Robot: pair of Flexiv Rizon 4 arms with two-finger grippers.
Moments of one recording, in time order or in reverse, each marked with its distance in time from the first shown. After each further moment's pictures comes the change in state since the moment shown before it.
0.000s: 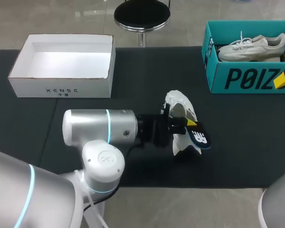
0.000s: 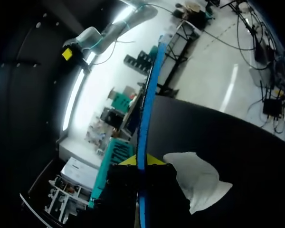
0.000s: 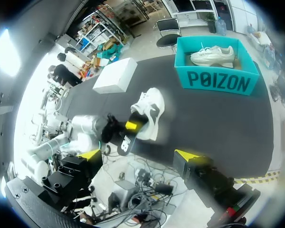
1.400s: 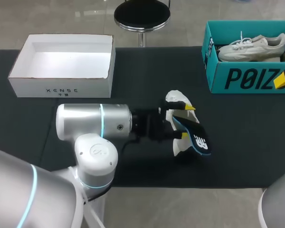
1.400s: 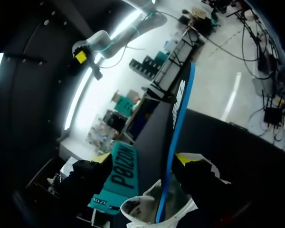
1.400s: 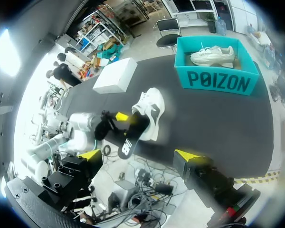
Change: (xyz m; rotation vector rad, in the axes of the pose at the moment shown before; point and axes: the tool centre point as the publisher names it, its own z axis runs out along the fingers) left arm -0.018 -0.009 -0.019 0.034 -0.012 -0.042; right arm 0.000 0.000 0.000 0.000 0.000 0.000
